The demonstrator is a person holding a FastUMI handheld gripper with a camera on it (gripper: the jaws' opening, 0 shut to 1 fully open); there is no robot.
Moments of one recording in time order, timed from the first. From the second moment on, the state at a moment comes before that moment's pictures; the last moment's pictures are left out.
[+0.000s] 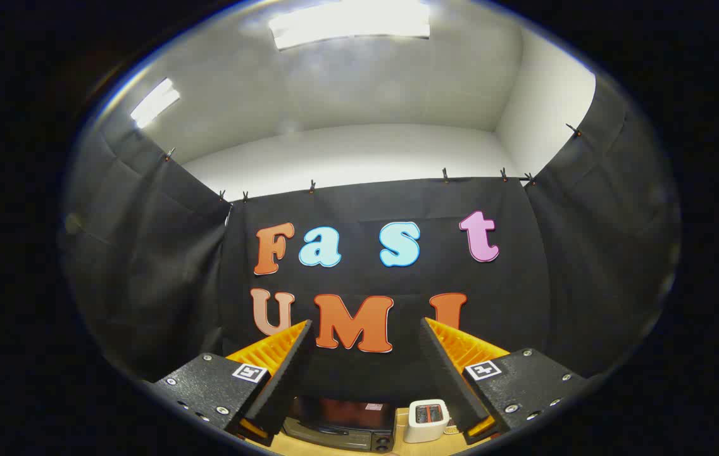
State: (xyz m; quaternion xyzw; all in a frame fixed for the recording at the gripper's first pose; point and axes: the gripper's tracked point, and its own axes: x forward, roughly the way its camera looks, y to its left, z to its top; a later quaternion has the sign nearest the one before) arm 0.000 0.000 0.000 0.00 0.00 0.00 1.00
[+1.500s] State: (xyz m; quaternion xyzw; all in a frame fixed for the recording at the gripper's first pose) arm 0.027 0.070 -0.155 0.01 0.08 0.06 1.00
